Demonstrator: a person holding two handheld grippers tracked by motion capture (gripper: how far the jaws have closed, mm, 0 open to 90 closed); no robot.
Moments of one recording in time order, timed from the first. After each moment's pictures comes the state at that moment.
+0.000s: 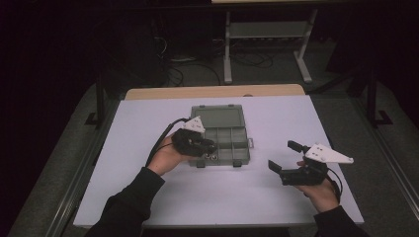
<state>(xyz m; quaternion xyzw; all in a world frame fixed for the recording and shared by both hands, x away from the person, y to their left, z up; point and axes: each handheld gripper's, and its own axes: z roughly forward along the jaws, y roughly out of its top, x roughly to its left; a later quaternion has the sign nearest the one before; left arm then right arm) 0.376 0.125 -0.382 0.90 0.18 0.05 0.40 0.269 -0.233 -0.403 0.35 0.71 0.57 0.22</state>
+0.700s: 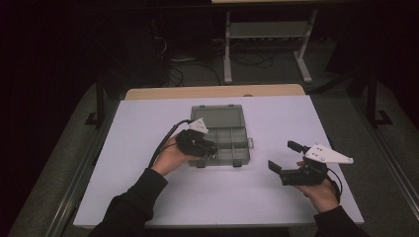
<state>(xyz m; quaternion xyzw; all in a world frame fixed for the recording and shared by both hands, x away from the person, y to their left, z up) 0.386 0.120 -0.402 0.90 0.19 0.04 0.38 0.269 -0.233 -0.403 0.35 0.71 0.57 0.22</state>
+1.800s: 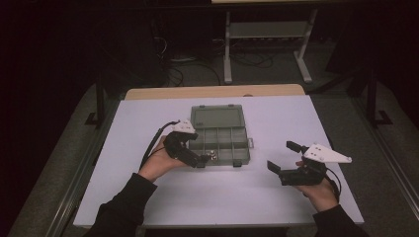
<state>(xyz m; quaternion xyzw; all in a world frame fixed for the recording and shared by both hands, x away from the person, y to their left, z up) 0.362 0.154 -0.388 0.87 0.23 0.05 0.44 0.271 -0.231 -0.404 0.35 0.71 0.57 0.21</state>
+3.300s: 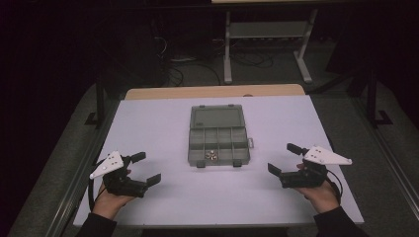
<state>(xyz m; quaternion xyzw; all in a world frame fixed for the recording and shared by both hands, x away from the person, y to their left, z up) 0.260 0.288 -0.404 0.75 0.31 0.14 0.57 0.265 -0.232 -0.407 0.35 0.72 0.56 0.20</state>
